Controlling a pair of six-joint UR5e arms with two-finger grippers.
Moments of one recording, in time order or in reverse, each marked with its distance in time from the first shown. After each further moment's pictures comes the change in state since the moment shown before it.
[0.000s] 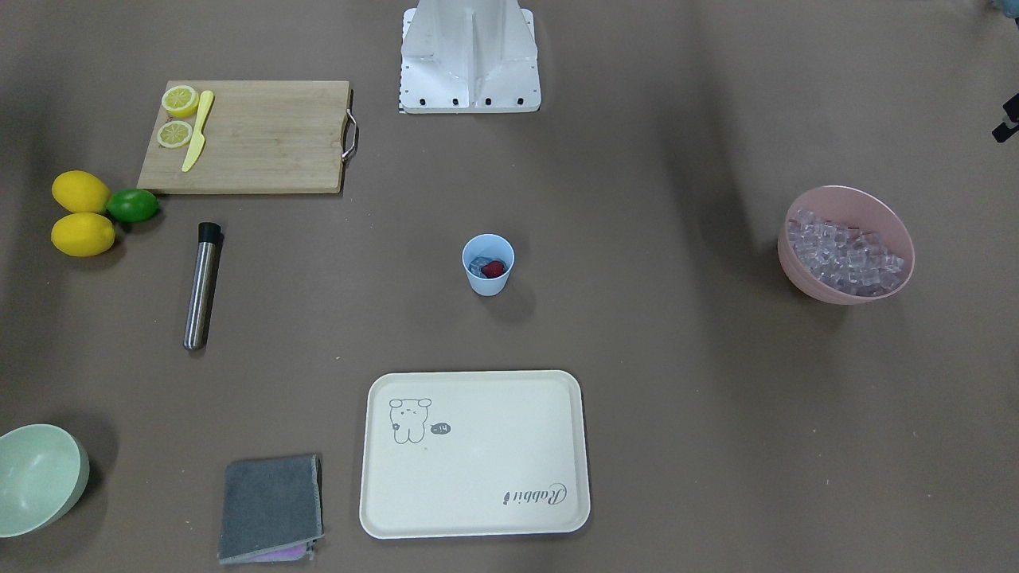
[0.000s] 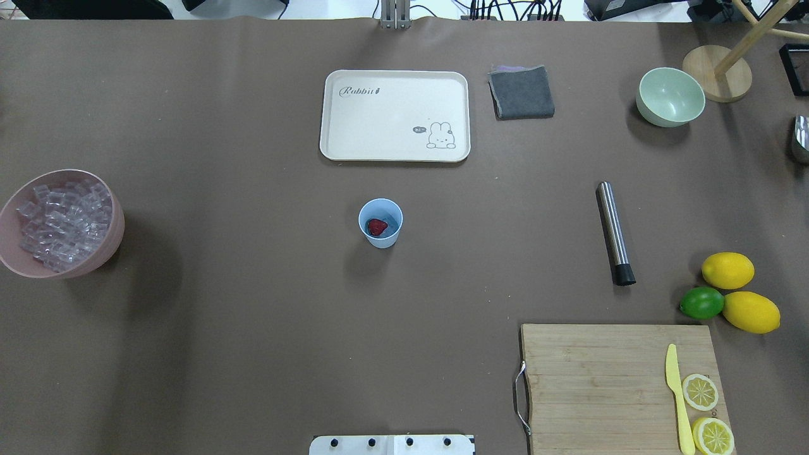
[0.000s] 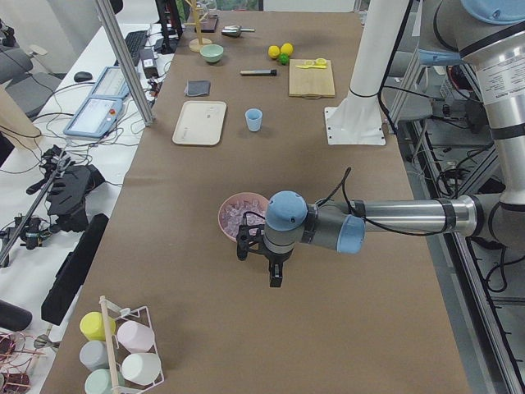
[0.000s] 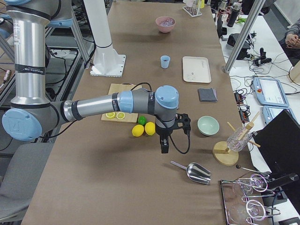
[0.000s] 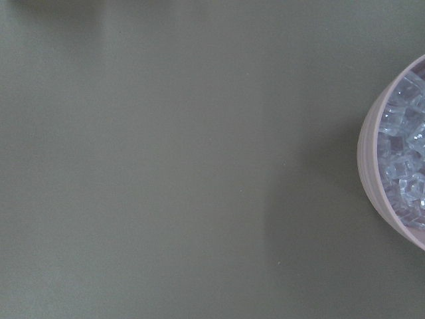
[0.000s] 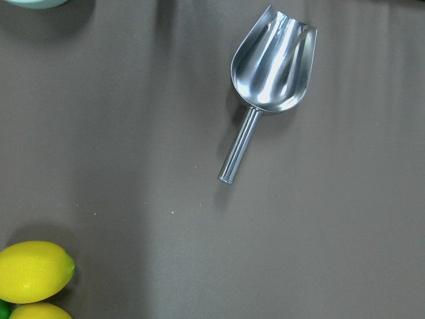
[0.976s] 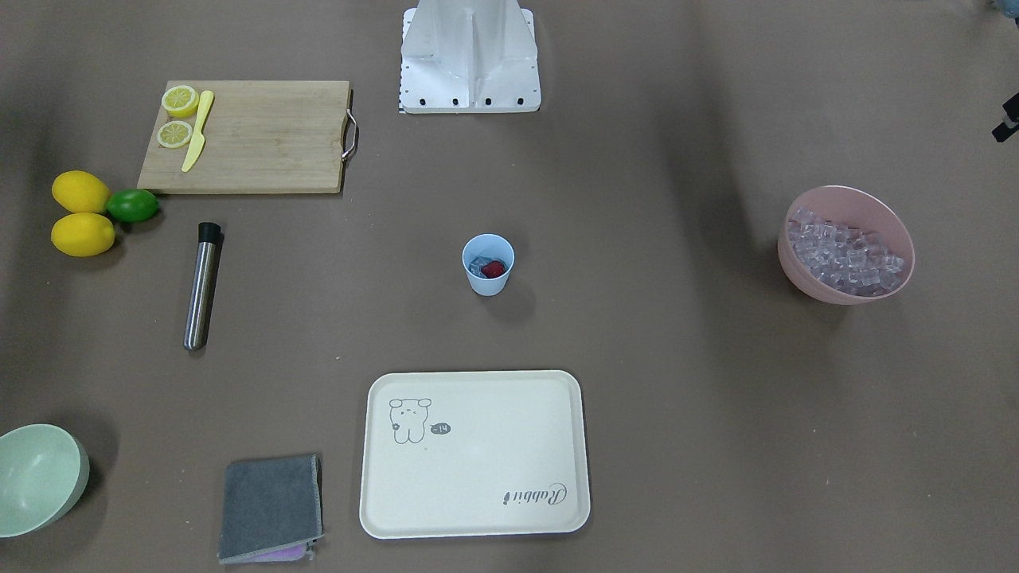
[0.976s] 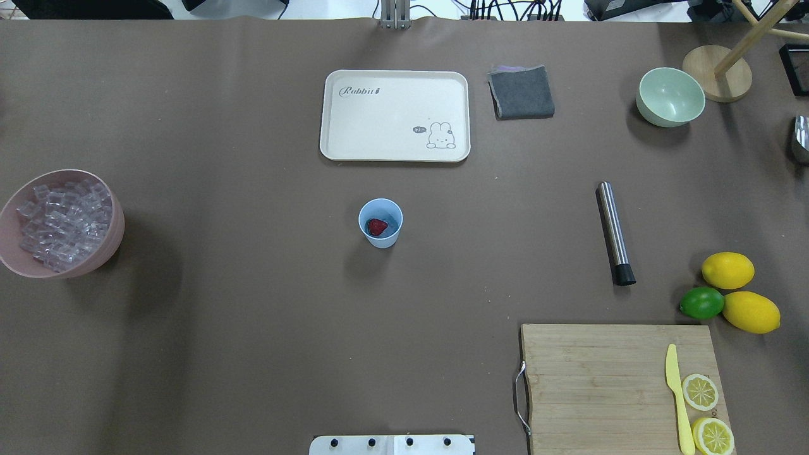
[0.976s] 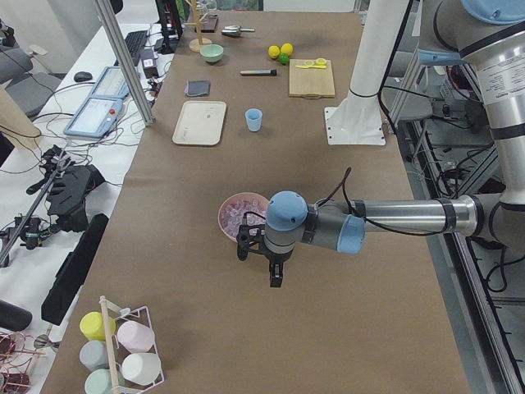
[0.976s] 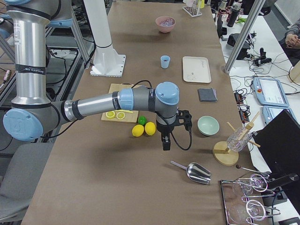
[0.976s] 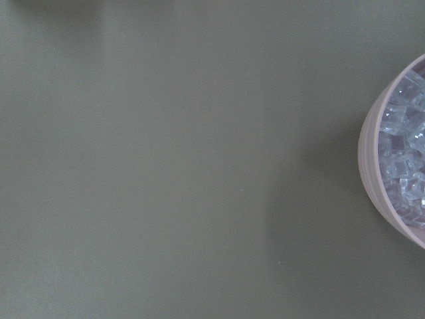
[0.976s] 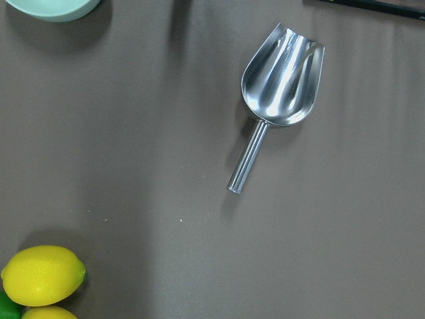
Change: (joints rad) left arm 0.000 0.001 -0.001 0.000 0.000 0.001; right arm 0.000 0.007 0.020 0.000 0.004 -0.003
